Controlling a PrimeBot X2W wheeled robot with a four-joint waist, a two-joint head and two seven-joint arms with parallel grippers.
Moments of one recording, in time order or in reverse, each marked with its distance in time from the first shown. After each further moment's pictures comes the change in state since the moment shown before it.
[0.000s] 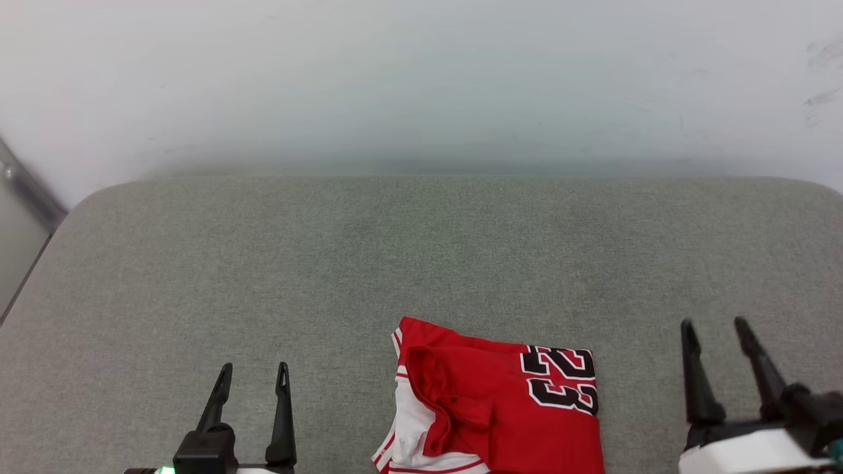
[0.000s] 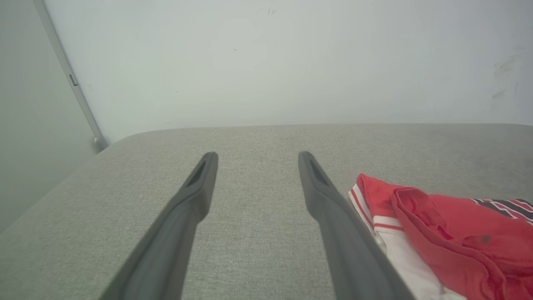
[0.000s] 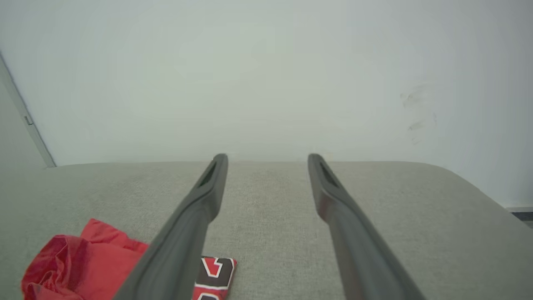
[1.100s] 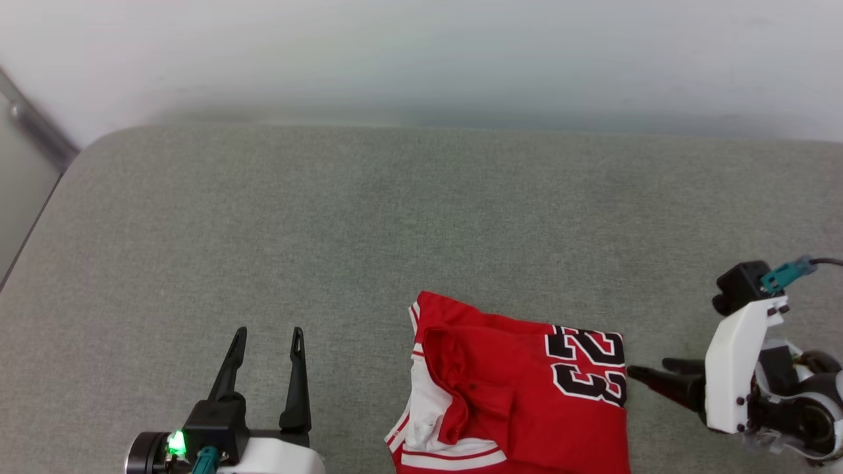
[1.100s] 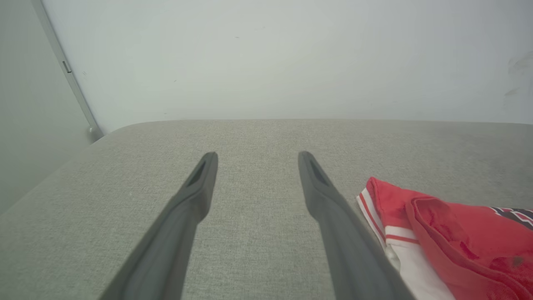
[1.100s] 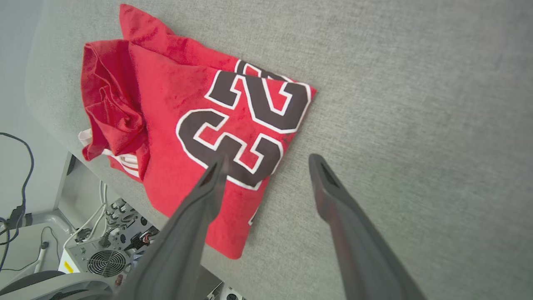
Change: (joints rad) left arm -0.070 0.000 -0.042 -0.010 -0.025 0.012 0.000; right arm -0.365 -0.462 0.363 0.085 0.783 0.000 1.108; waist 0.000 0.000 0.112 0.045
